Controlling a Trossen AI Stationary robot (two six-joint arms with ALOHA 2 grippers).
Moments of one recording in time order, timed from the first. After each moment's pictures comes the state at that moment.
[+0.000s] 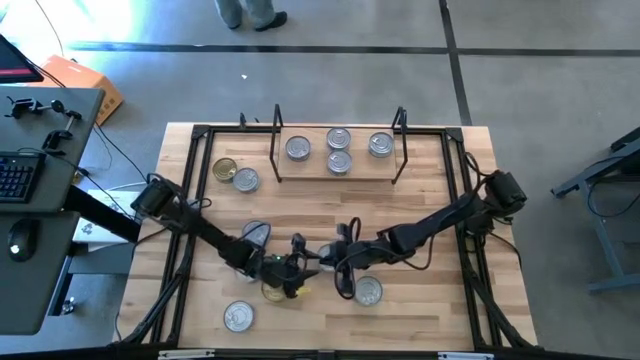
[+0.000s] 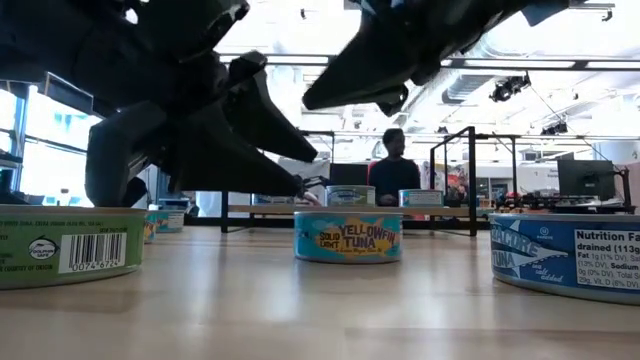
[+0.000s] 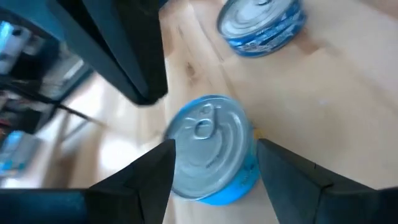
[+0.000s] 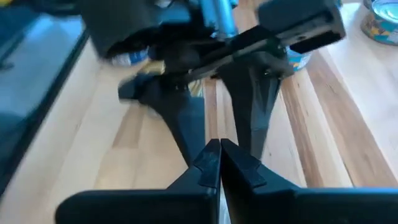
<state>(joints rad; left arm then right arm) -0.51 1.87 0.77 0.48 -0.57 0.37 0.38 1.77 1.04 0.13 0.23 0.24</state>
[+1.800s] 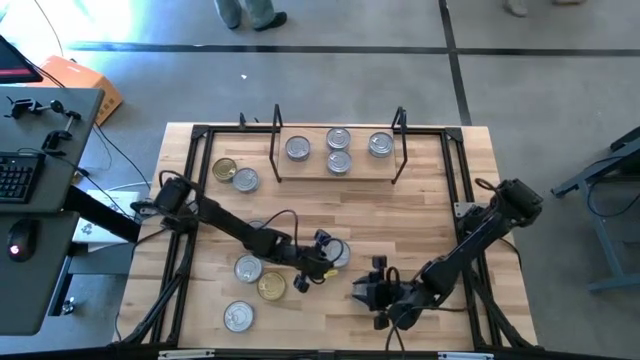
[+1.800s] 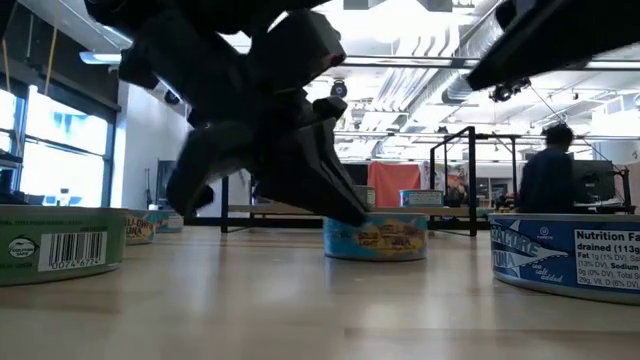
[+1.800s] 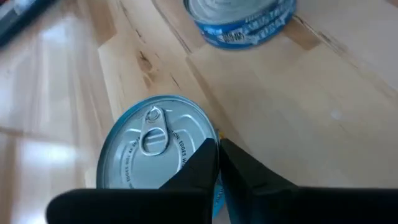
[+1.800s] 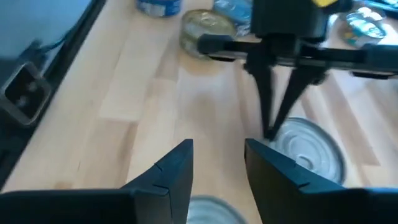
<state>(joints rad) -0.34 1.97 1.03 0.20 -0.22 0.37 0.75 1.72 0.98 -0.05 0.68 0.36</state>
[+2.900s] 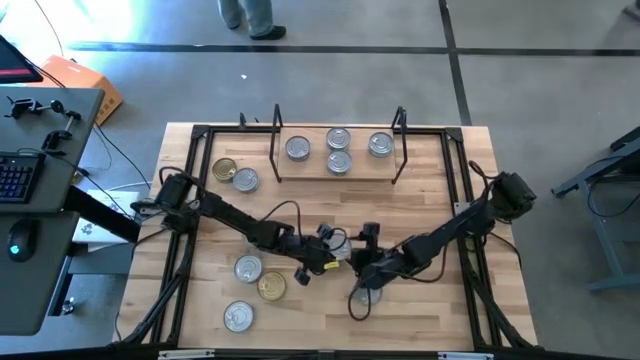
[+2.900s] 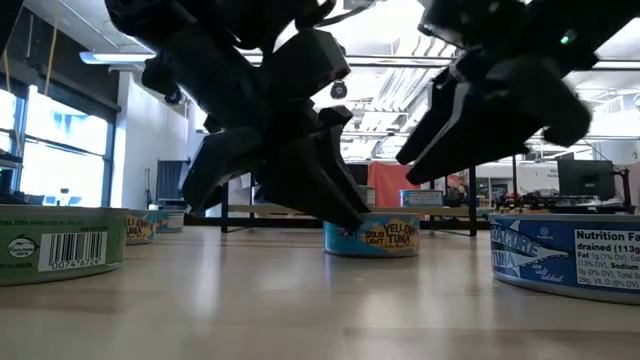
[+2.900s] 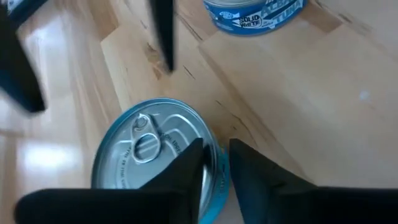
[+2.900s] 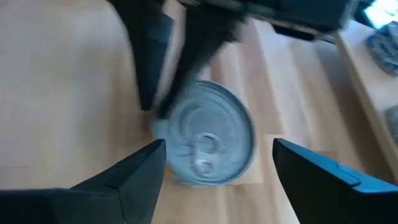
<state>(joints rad) -0.26 1.96 1.03 0.18 -0.14 0.45 0.50 1.72 0.92 -0.15 0.66 0.20</state>
